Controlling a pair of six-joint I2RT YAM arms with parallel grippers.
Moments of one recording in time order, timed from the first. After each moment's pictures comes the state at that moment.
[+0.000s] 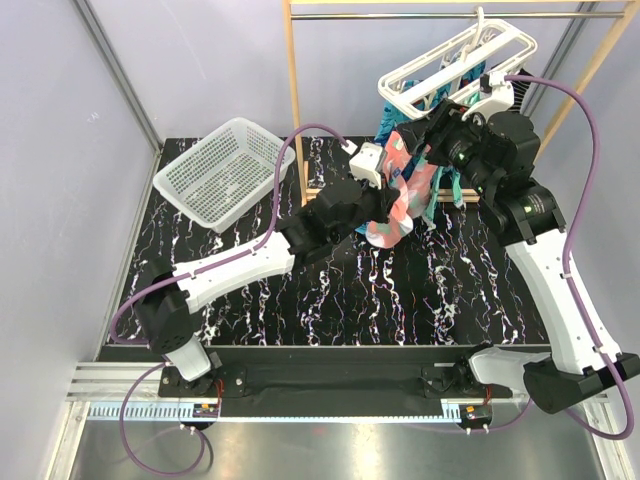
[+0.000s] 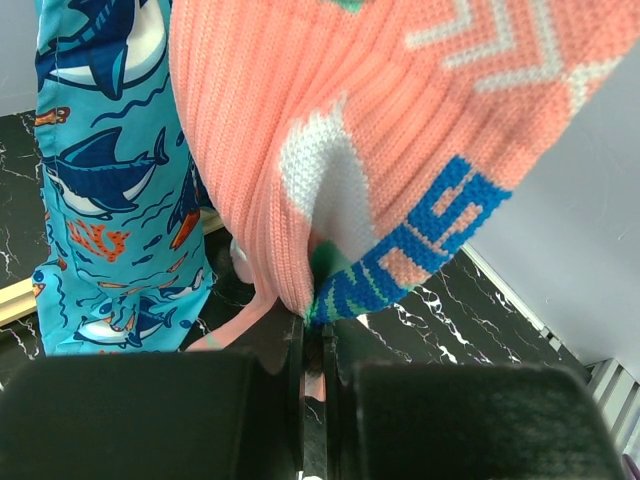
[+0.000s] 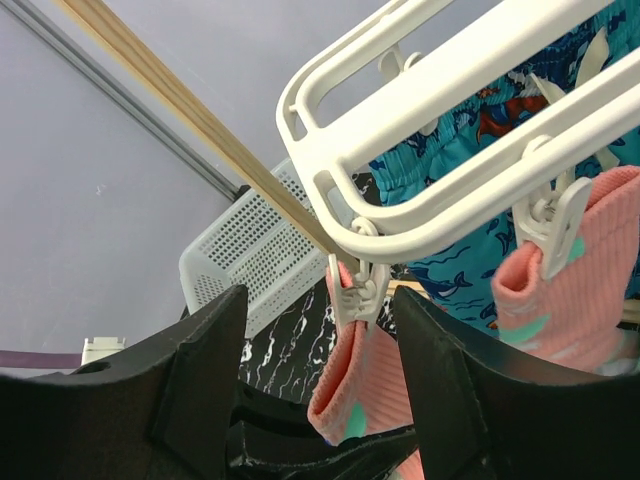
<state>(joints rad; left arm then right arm) -1.00 1.65 1.43 0.12 -0.24 -0.35 0.37 1.23 1.62 -0.45 -0.02 0.51</state>
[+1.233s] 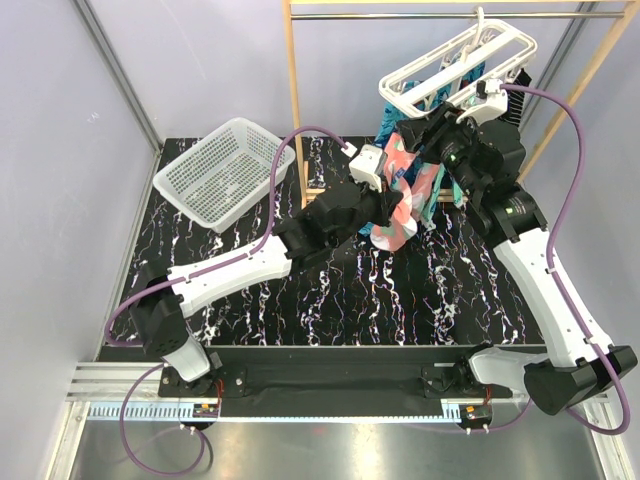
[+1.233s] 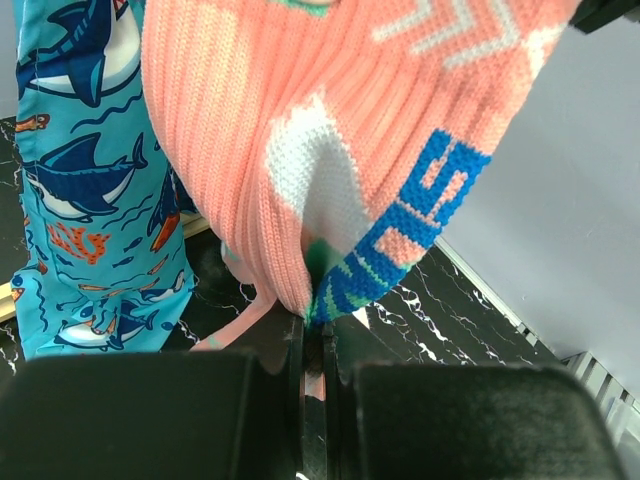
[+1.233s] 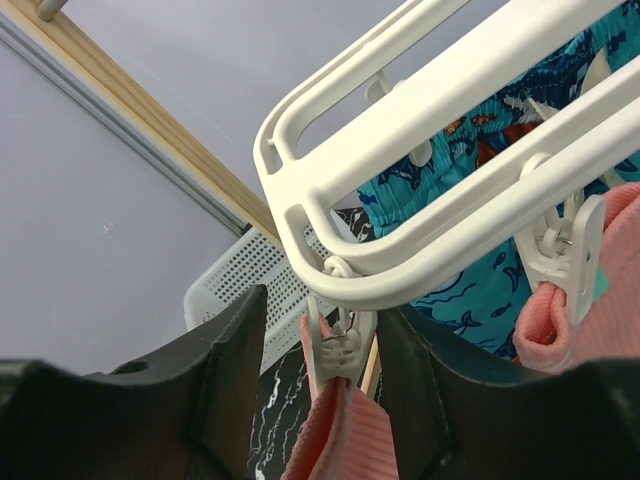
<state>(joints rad) -1.02 1.62 1.41 0.13 -0.24 -0.36 0.37 1.22 1.47 -0.22 0.02 0.55</state>
